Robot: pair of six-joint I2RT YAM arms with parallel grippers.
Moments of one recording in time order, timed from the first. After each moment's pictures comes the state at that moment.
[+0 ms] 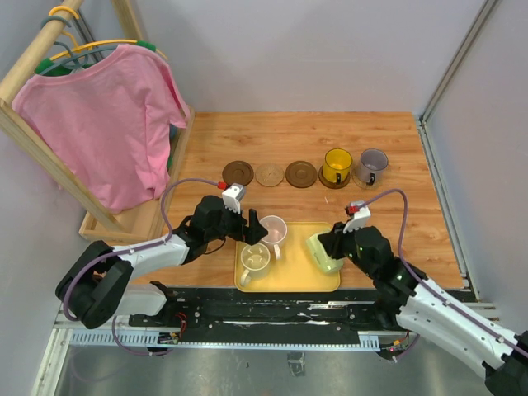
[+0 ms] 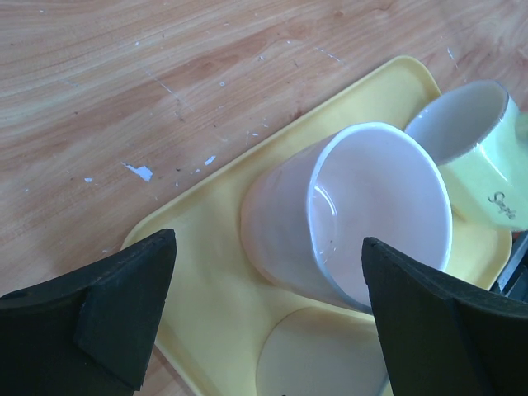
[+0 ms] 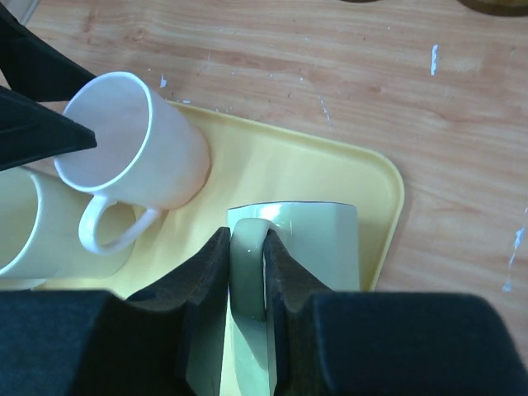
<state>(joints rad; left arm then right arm) -0.63 1.27 0.43 0.37 0.23 -0.38 0.75 0.62 0.32 -0.12 0.18 0.40</state>
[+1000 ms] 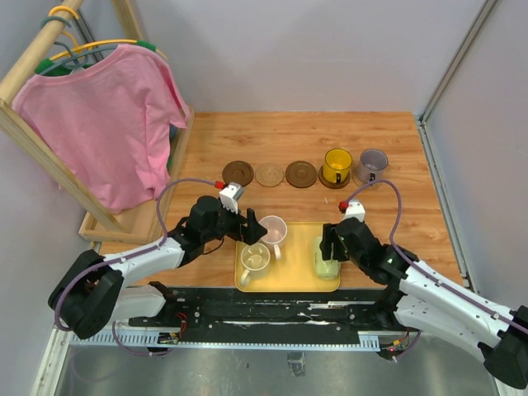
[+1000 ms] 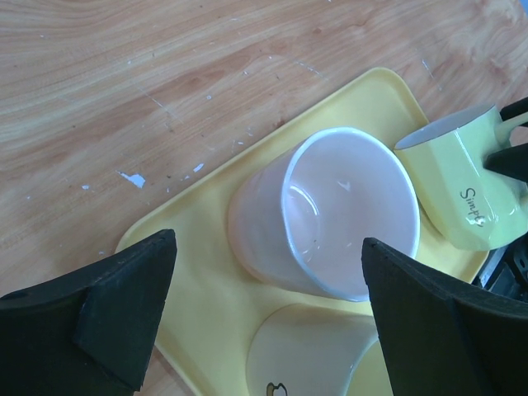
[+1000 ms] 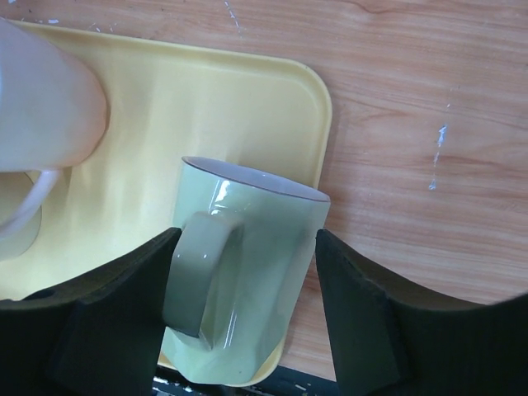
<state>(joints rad) -0.63 1.20 0.42 0.35 0.24 -0.38 0.83 0.76 0.47 -0.48 0.35 0.53</state>
